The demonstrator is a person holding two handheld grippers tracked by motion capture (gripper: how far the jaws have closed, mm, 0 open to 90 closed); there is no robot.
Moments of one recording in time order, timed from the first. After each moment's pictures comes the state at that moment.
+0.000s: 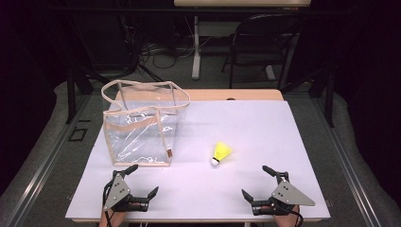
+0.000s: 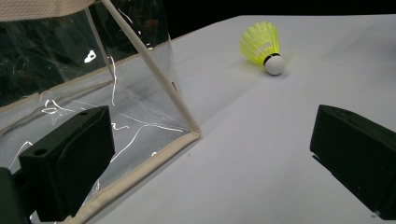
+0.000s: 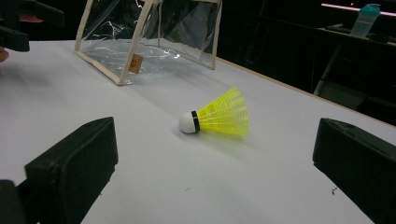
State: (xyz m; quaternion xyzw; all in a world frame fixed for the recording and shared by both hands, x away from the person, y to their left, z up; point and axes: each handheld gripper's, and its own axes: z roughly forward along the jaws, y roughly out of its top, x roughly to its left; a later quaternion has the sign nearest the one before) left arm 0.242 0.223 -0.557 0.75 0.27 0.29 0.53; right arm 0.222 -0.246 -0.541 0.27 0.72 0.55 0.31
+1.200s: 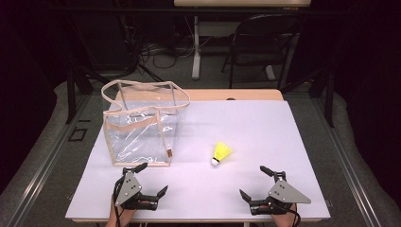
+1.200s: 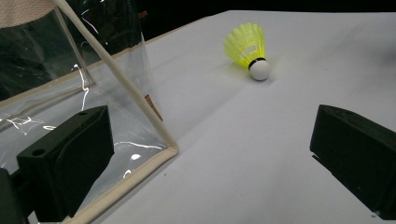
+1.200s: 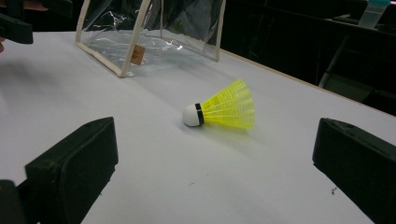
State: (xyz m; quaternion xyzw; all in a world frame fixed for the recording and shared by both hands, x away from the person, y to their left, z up) left arm 0.247 0.195 -0.546 0.77 0.26 0.27 0.52; right arm 0.226 -0.241 -0.544 0.27 0.73 0.54 0.30
